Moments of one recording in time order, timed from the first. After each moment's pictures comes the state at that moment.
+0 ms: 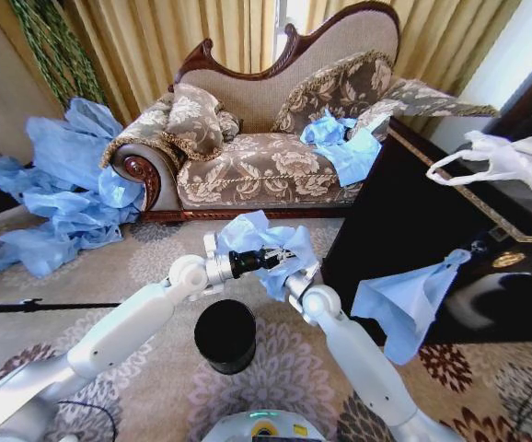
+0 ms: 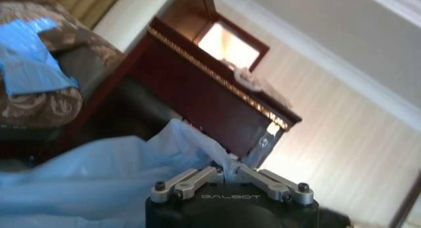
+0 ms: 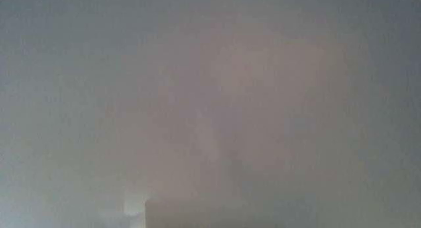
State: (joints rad) left arm 0.56 -0.84 0.16 -1.90 -1.40 0.32 0.54; right arm -0.83 1.27 0.01 1.71 0.96 -0.23 -0.17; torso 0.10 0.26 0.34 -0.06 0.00
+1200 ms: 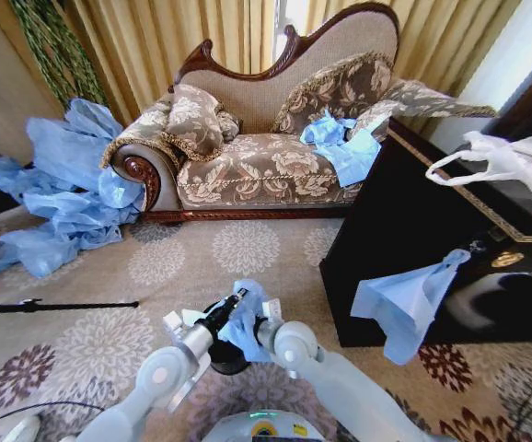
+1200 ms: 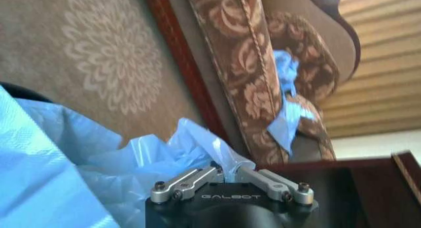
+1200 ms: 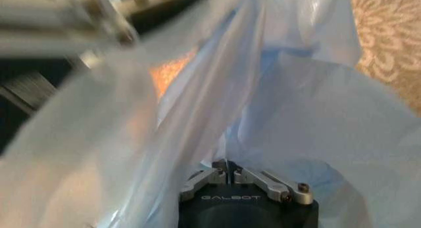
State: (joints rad) left arm 1.43 -0.97 -0.30 -2.25 -1.73 0.03 -0.31; right arm -0.82 1.26 -0.37 1.88 1.07 -0.69 0.54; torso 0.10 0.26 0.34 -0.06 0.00
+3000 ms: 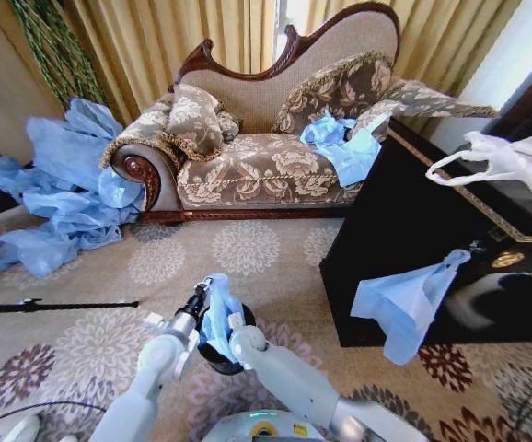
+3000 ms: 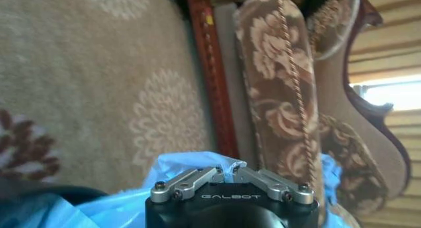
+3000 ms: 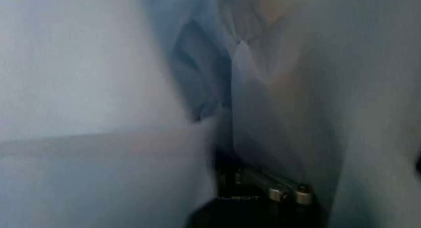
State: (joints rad) left arm 1.35 -1.21 -0.47 -1.98 -1.72 -0.02 -0.33; right arm -0.71 1.57 -0.47 1.17 0.98 -0.71 0.51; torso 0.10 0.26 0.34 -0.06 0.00
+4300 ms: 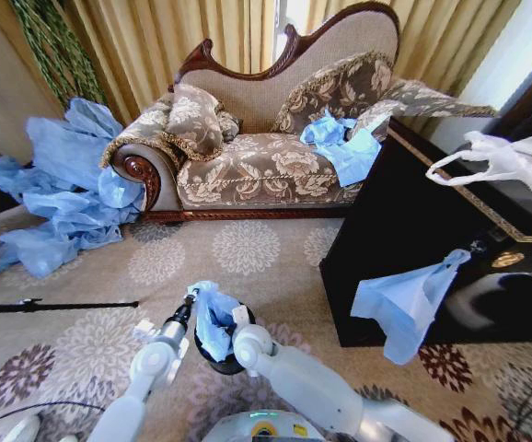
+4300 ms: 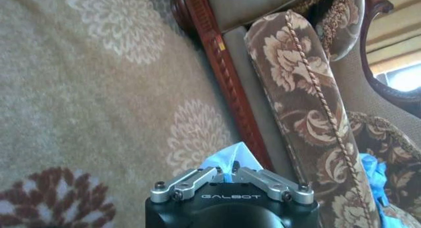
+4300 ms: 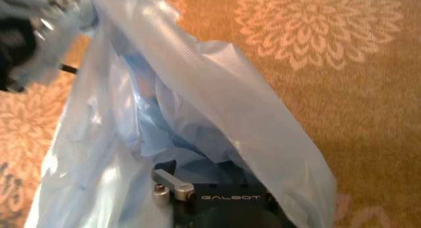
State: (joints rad) left arm 1.43 -1.17 -0.53 -1.97 -1.57 -0.01 -0.31; right arm -0.68 1.35 -0.58 1.71 1.13 -0.66 0.88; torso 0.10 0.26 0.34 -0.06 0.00
